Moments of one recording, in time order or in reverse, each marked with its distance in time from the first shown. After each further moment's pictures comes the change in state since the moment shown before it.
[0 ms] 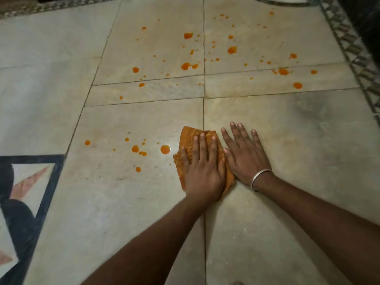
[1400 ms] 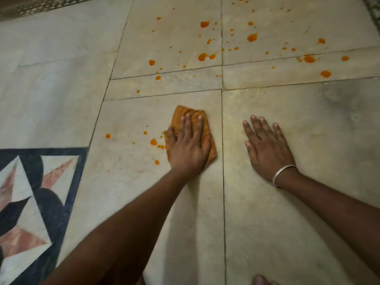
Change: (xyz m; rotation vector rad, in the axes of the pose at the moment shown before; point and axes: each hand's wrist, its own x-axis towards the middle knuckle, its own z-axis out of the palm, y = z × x) left_hand 0.038 -0.094 -0.021 0.082 0.006 -0.041; right_hand -0.001 0.001 0.002 0.036 0.038 0.018
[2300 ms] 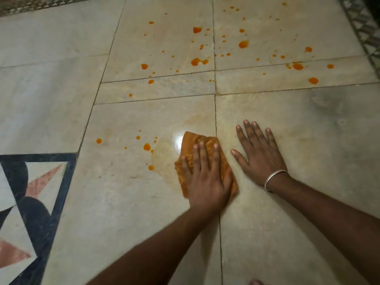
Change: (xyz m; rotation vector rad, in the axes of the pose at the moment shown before) left_hand -0.072 0.069 0.016 -0.112 0.017 0.005; right_hand -0.003 -0.003 0.001 -0.052 -0.029 0.008
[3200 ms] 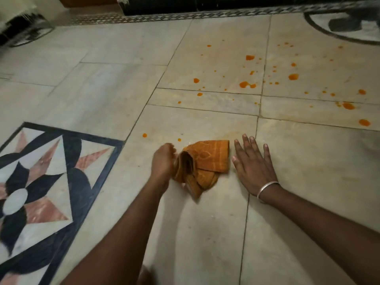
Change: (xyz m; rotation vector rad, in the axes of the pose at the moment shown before) left_hand 0.018 -0.147 -0.118 -1.275 0.244 -0.858; right_hand 0.037 -0.096 -0.018 0.156 -0.045 -0.155
